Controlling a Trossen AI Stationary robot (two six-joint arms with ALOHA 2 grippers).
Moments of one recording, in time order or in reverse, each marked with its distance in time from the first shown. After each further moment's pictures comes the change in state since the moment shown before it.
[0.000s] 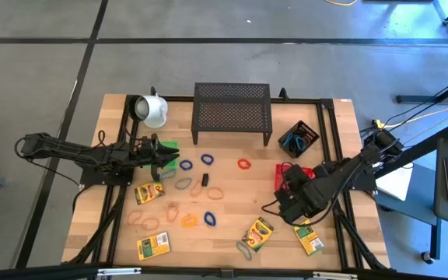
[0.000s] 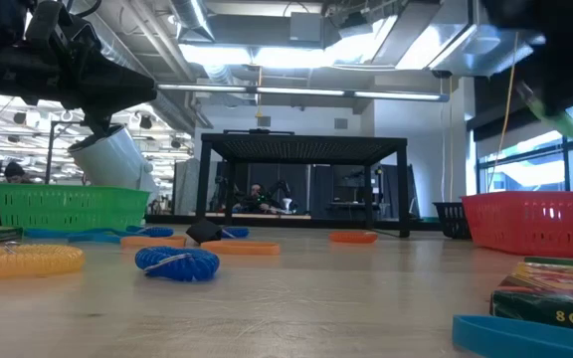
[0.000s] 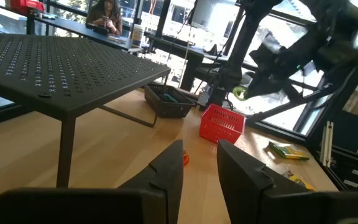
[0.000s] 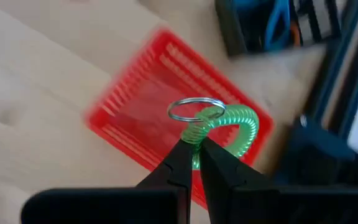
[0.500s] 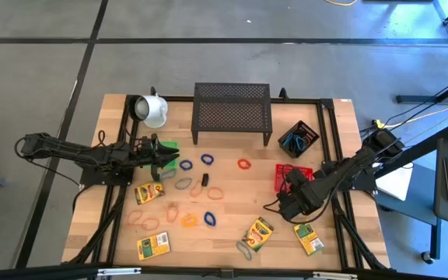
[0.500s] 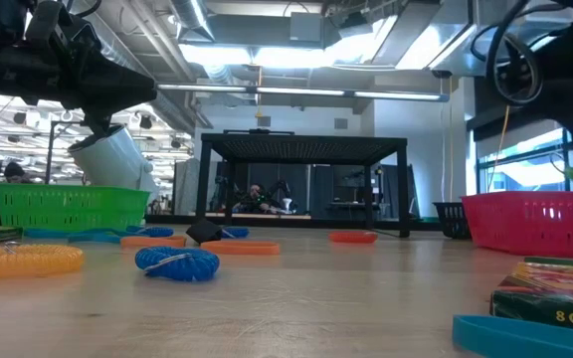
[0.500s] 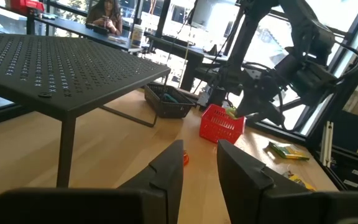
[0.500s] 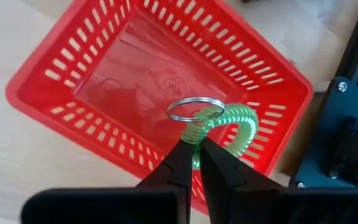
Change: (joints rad) left arm 0.000 0.000 0.000 0.000 0.000 0.001; right arm -0.024 -0.010 -0.232 0.230 -0.112 0.011
